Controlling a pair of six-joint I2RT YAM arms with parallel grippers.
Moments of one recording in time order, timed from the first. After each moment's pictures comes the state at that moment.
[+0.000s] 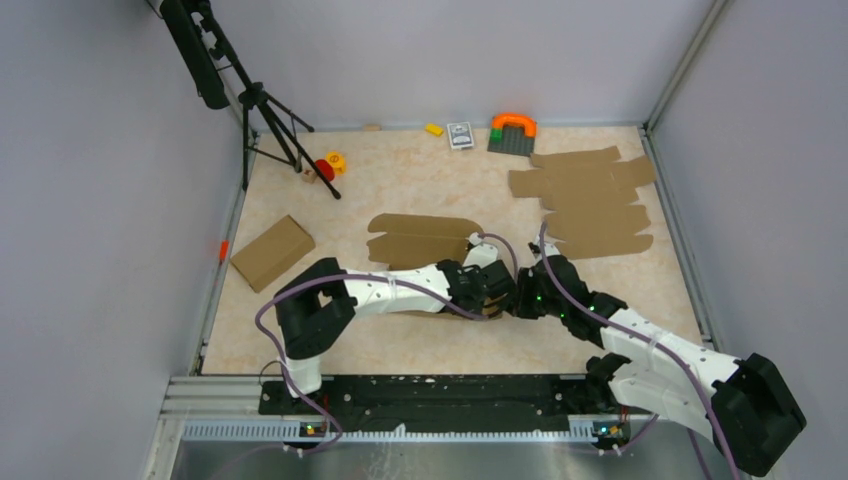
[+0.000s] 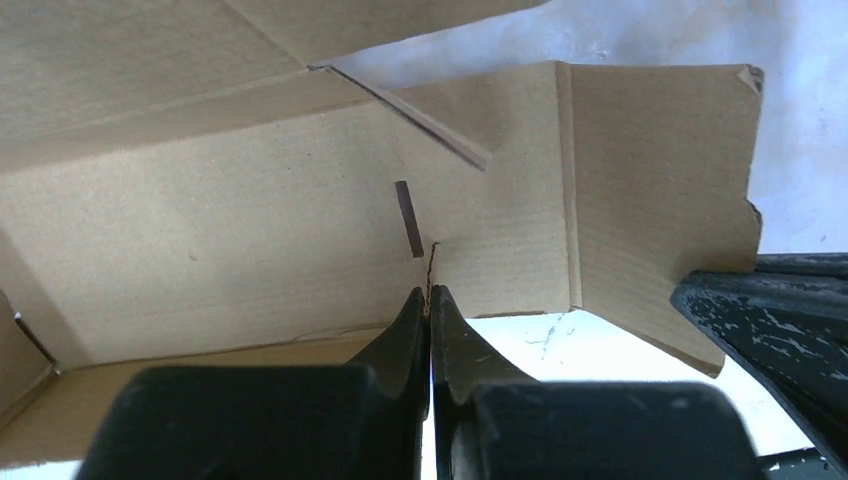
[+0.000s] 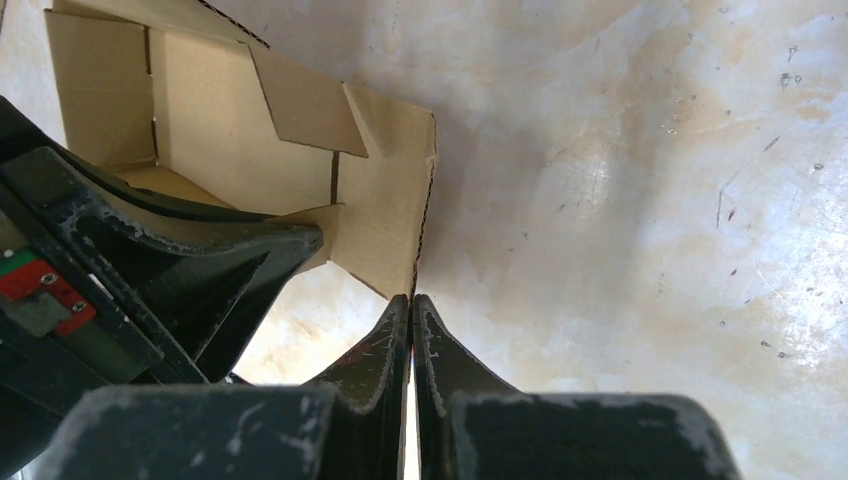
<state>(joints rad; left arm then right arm) -1.17 1.86 1.28 -0.63 -0.40 -0.79 0.67 0.93 0.39 -0.18 -0.07 0.73</state>
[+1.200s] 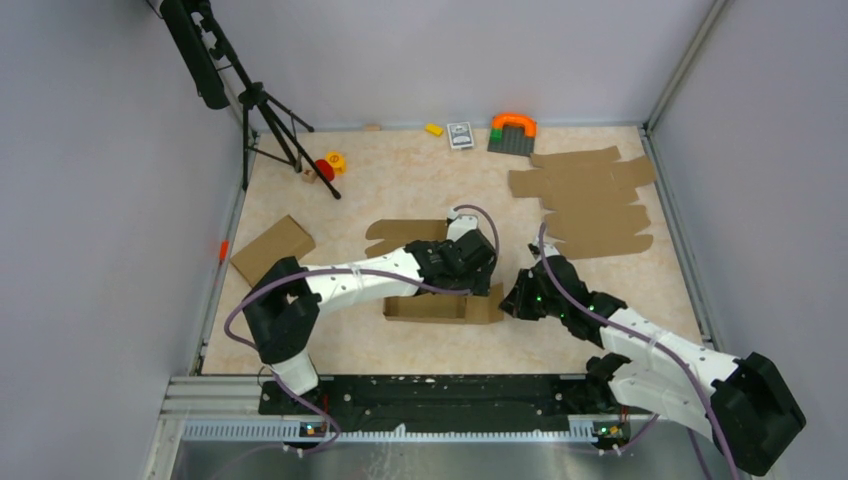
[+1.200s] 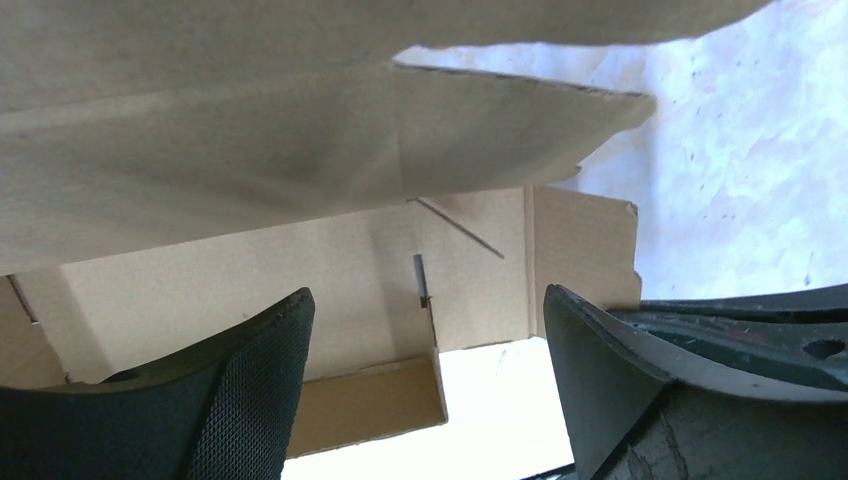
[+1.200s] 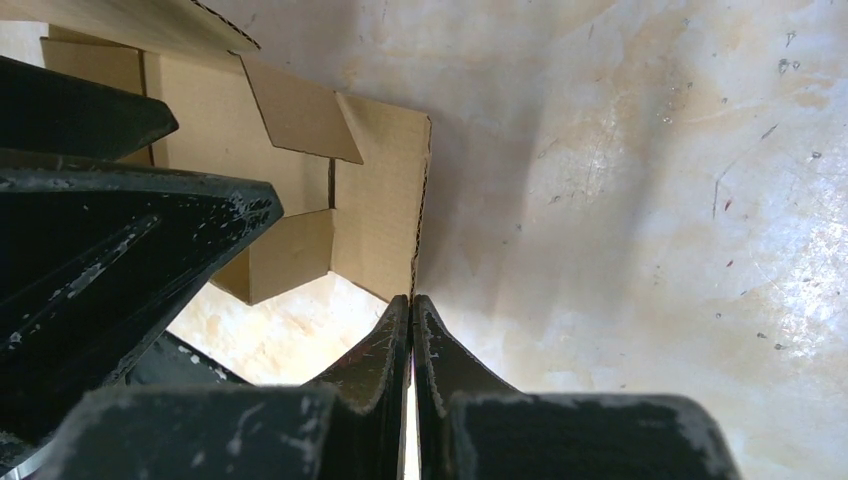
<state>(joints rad) -1.05 1.71 1.24 -0.54 -0.31 -0.81 0.67 0.94 0.39 -0.19 -0.08 0.73</state>
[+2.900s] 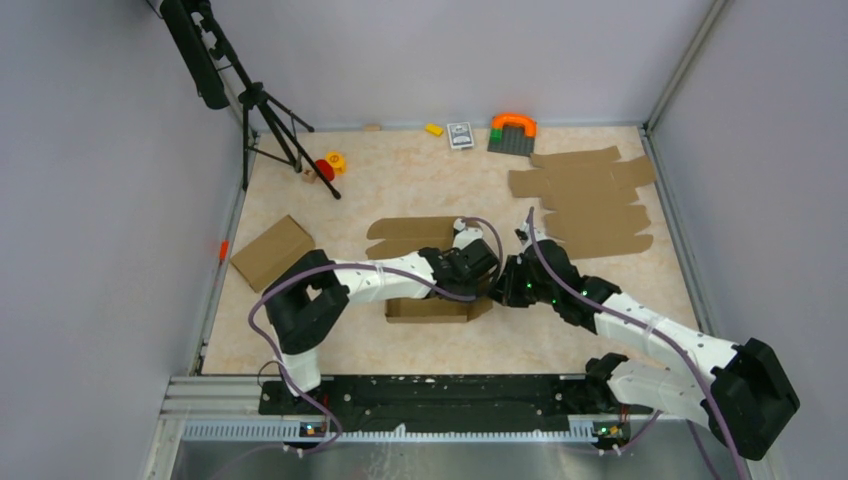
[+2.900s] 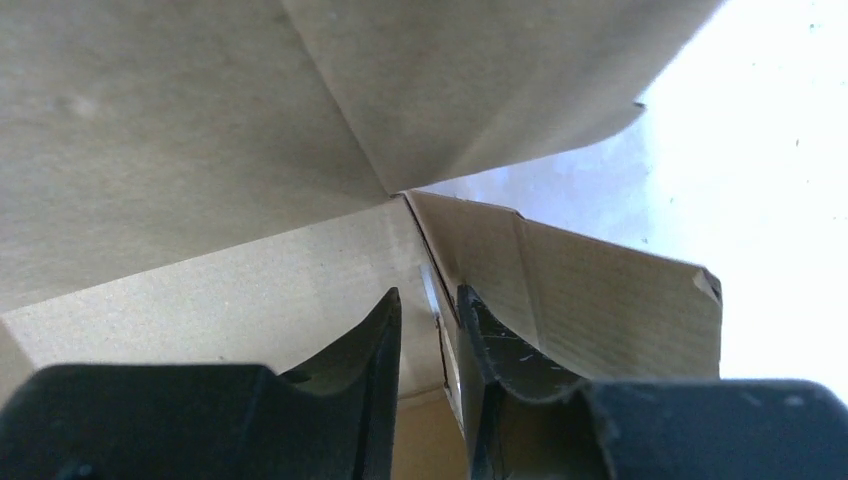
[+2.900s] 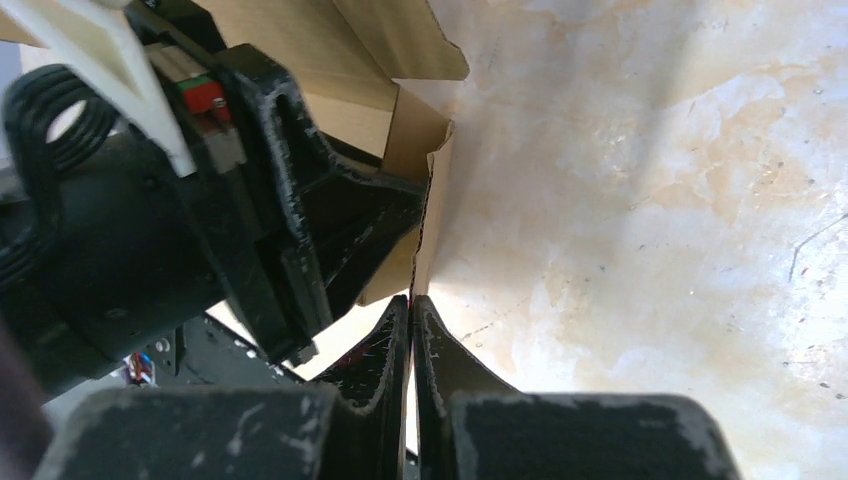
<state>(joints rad) -1.05 1.83 1.20 -0.44 -0.28 -0.79 0.71 1.01 0.54 -0.23 -0.09 0.72</state>
